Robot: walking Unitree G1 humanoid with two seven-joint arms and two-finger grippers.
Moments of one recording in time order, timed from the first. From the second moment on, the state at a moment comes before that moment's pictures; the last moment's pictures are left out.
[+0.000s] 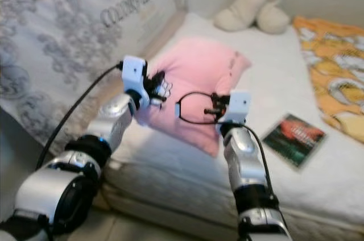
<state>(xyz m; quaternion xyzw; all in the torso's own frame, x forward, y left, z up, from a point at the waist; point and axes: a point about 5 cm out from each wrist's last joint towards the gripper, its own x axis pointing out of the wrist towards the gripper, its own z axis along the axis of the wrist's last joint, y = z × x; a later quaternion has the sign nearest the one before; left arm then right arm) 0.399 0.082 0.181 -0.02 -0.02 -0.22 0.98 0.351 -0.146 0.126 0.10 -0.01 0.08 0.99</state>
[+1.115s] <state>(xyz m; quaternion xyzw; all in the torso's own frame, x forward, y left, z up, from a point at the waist) 0.400 0.071 0.185 -0.01 -0.02 -0.24 0.97 0.341 -0.145 0.119 0.09 -0.01 0.07 0.99</state>
